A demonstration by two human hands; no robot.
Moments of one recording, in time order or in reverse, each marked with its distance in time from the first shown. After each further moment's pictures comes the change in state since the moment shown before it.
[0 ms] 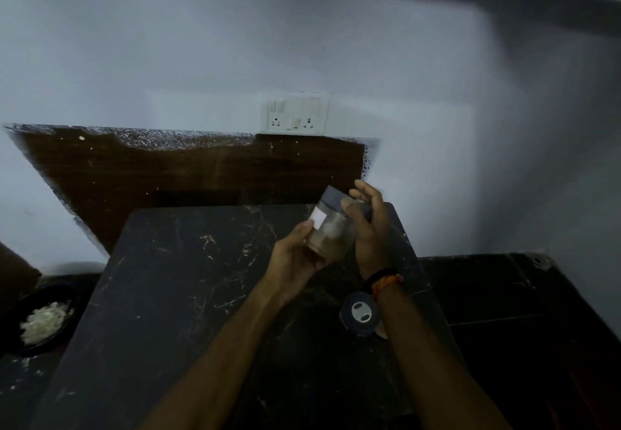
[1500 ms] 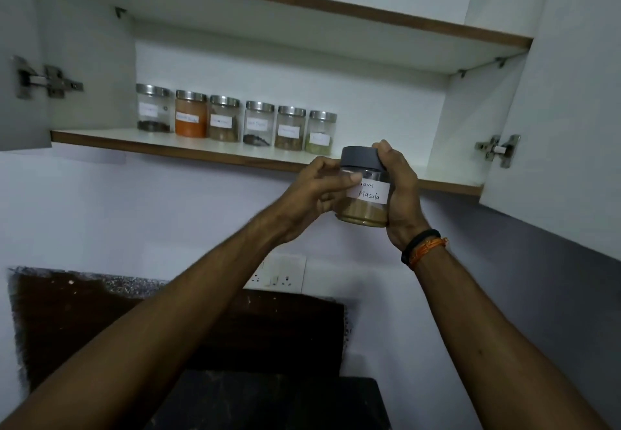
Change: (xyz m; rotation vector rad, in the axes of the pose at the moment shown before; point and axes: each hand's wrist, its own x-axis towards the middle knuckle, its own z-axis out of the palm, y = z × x) left_hand 0.077 0.228 0.289 0.684 -0.292 0.654; right_hand 0.187 -0.298 -0.045 0.271 -0.289 -0.362
